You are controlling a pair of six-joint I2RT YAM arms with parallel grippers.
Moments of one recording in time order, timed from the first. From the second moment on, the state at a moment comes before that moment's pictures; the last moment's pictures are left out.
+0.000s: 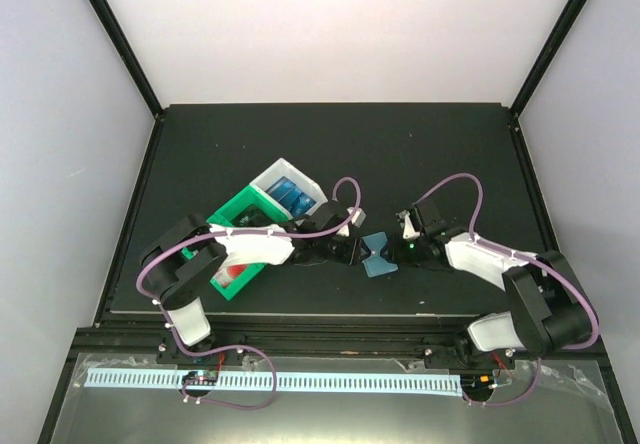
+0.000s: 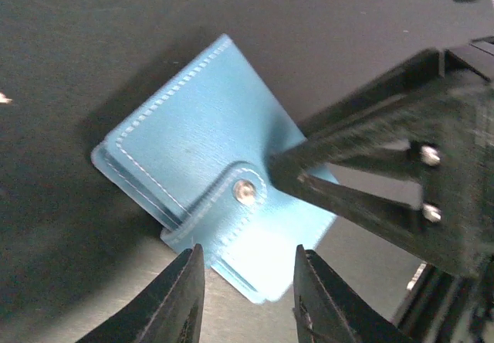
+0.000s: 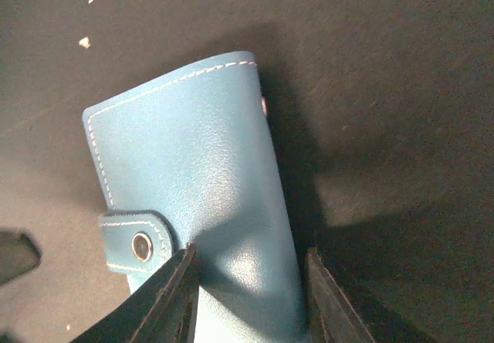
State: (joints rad) left arm -0.92 1.73 0.91 0.03 0.29 -0.65; right arm 0.44 1.39 0.57 -0.31 -0.30 0.52
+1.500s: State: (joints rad) left arm -0.91 1.82 0.92 -0.06 0.13 -0.63; right arm 0.43 1.31 0.35 0.10 -0.61 0.72
